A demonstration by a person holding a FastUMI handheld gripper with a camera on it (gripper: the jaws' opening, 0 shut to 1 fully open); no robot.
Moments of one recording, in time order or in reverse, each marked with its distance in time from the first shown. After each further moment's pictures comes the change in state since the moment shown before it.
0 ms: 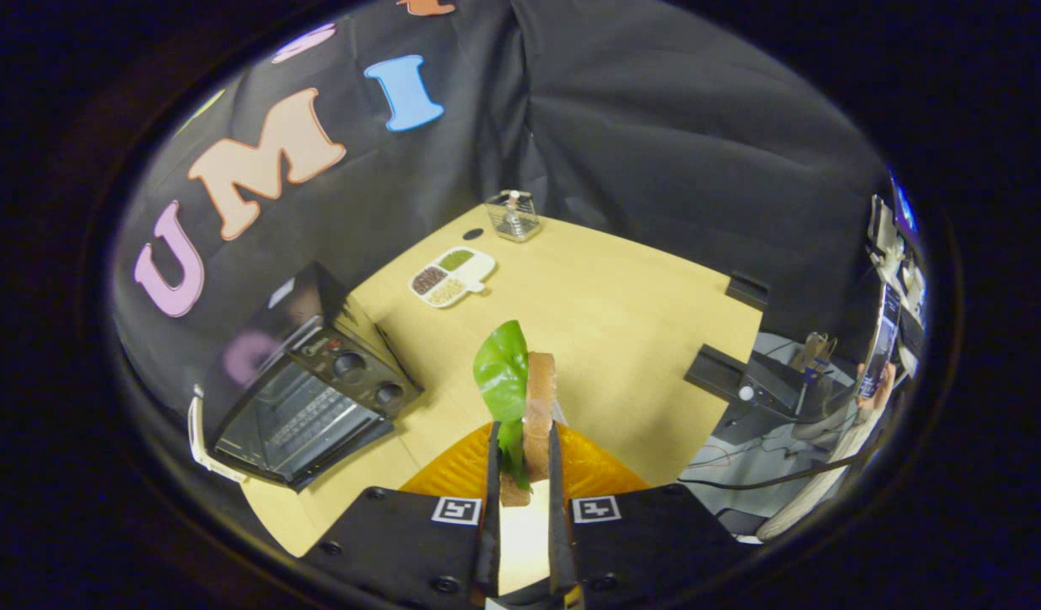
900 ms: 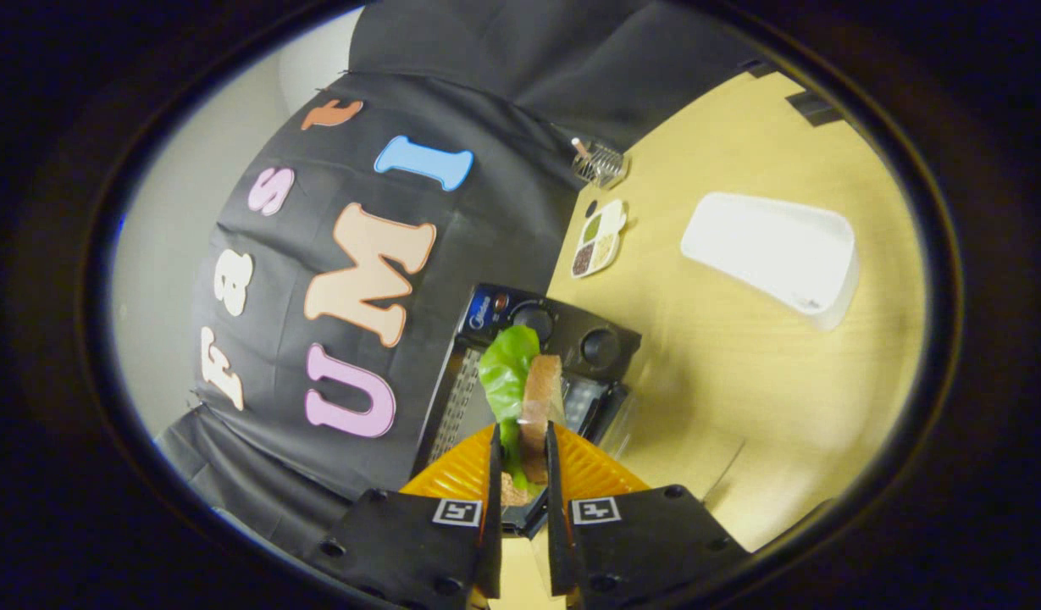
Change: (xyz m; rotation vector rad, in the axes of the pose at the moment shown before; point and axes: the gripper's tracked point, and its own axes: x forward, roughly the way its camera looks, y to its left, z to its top) arm 0.018 0.166 -0.077 0.669 -0.096 0.683
